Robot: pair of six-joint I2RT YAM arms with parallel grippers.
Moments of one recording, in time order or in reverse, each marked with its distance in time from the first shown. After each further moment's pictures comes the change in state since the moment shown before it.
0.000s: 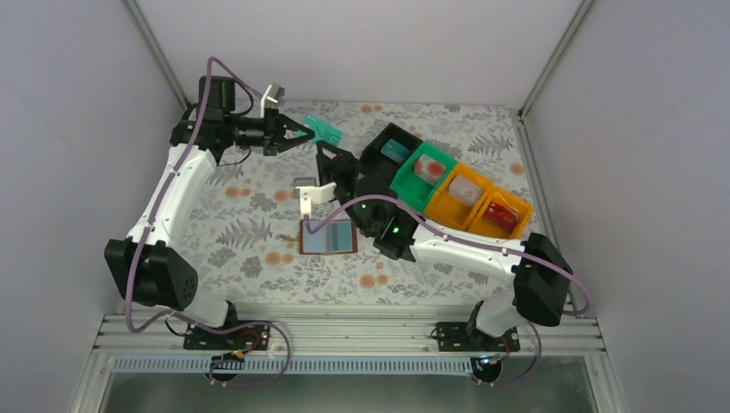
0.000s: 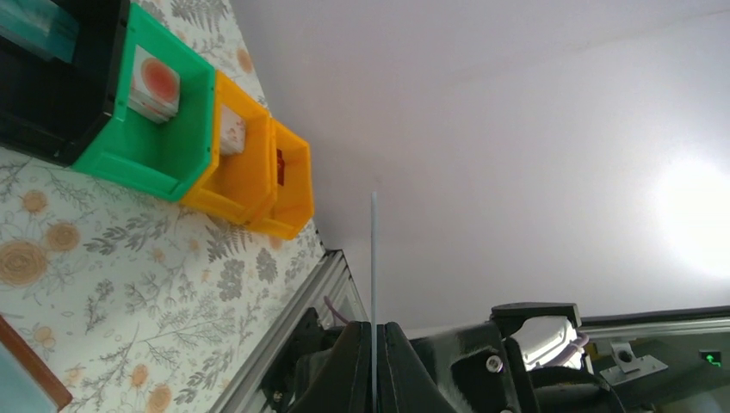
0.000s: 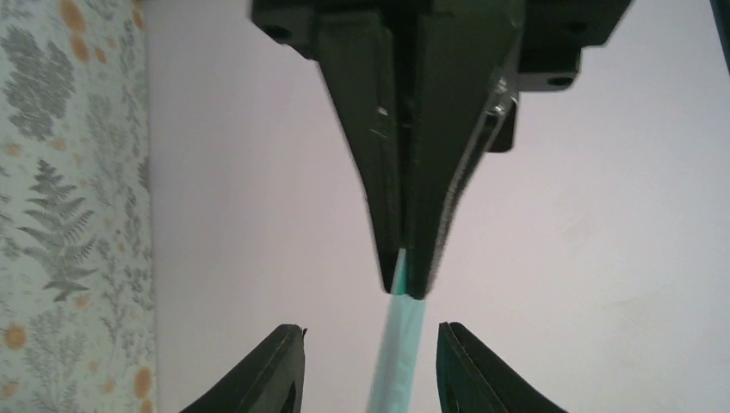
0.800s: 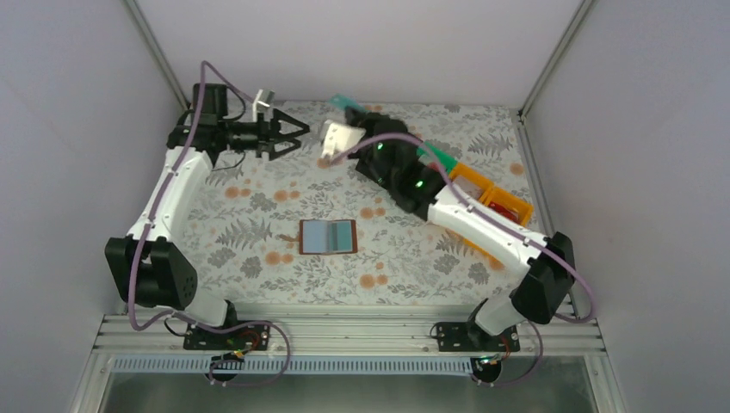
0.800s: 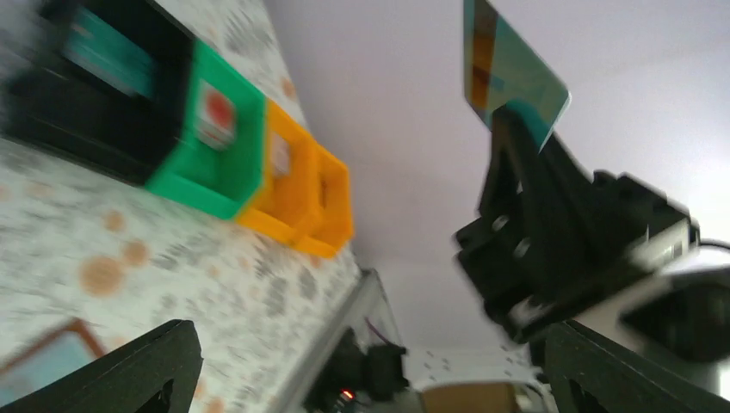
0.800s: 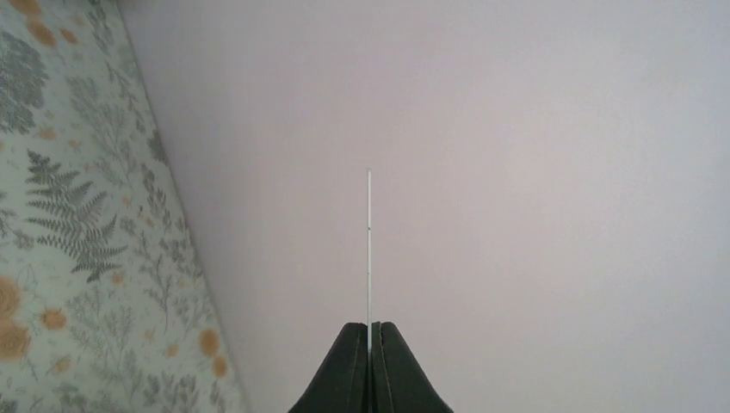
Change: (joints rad) left arm 0.021 -0.010 -0.084 0.048 -0.016 0.040; right arm -0.177 0.015 0.255 -0.360 -0.063 0.309
